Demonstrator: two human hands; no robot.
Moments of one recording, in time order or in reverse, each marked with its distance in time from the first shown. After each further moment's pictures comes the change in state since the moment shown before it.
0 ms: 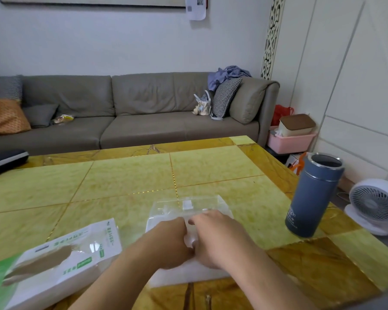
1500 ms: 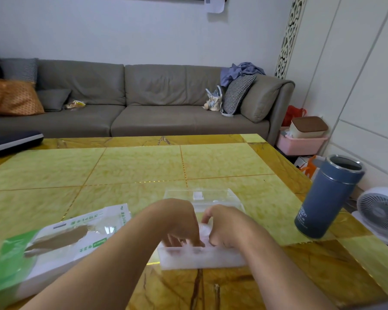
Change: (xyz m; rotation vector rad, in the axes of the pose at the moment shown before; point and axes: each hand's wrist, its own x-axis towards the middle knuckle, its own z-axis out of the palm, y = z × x) left_hand 0.013 -0.003 -0.032 -0.067 -0.308 -0.032; right_hand 0.042 0.014 0.014 0.138 -0.239 0.172
